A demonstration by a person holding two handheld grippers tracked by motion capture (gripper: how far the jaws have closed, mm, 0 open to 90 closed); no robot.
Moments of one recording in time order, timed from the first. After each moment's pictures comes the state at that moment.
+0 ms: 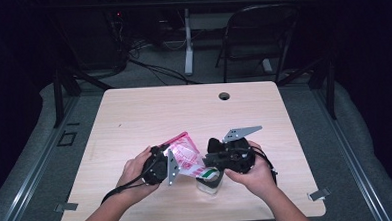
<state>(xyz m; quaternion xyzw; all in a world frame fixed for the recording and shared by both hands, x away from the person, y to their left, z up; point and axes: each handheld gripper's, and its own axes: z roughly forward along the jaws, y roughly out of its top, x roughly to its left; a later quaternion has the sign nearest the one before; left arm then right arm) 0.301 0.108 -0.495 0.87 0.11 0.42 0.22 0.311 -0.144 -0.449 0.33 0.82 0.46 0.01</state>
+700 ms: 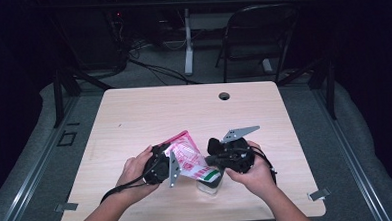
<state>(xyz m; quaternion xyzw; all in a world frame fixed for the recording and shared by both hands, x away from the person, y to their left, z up) 0.299 0.105 -0.493 0.87 0.08 0.44 0.20 0.314 -0.144 -0.453 0.33 0.83 0.44 0.01</state>
